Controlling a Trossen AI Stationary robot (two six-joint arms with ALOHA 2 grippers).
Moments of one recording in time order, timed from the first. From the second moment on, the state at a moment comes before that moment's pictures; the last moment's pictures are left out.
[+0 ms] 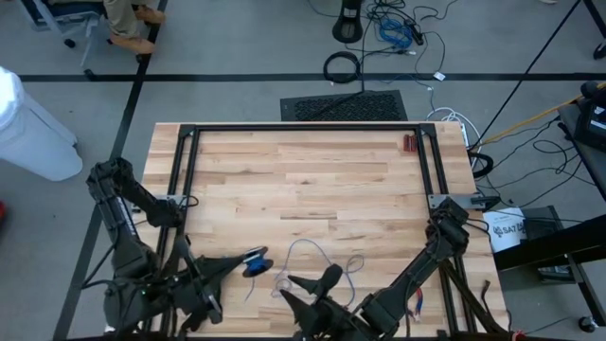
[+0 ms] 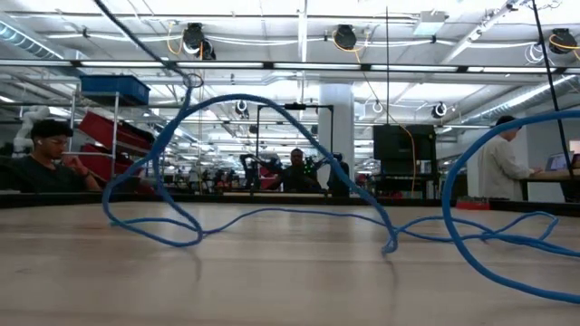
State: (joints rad) left arm -1.03 1.46 1.35 0.12 -1.47 0.52; right arm 0.73 2.21 2.14 -0.47 1.29 0.17
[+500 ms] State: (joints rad) left arm -1.00 1.46 1.35 0.09 -1.41 0.32; right arm 0.70 2.21 2.14 -0.40 1.28 0.13
